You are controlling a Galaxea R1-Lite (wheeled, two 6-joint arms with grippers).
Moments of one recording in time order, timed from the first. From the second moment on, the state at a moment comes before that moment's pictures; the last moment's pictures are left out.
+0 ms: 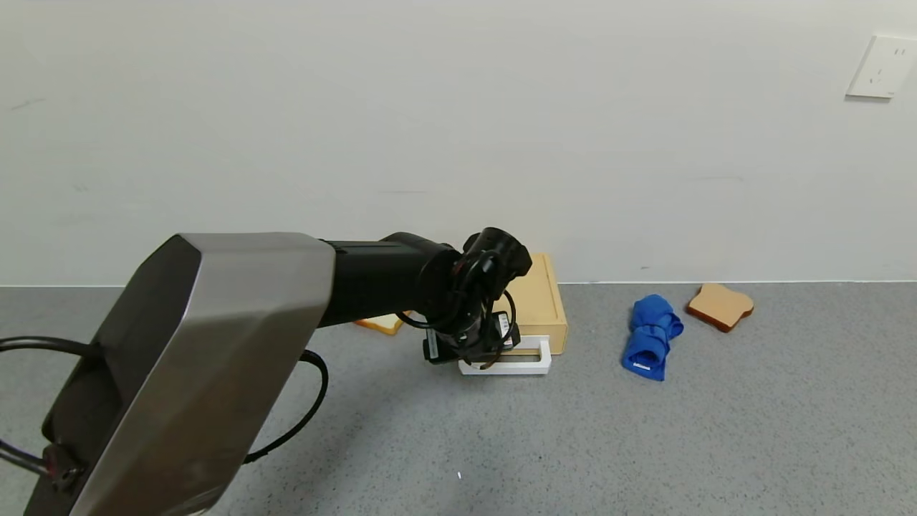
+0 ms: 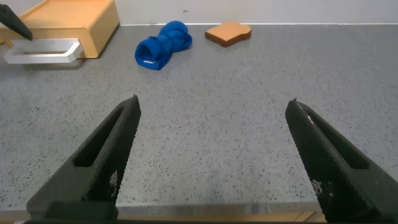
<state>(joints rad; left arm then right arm) -0.66 2.35 -1.97 0.63 0.29 -0.73 0.00 0.00 0.00 0.00 -0.04 0.03</state>
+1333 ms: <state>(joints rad) -0.64 2.43 -1.98 0.55 0.27 -0.64 0.00 0.00 0.00 0.00 -0.04 0.03</state>
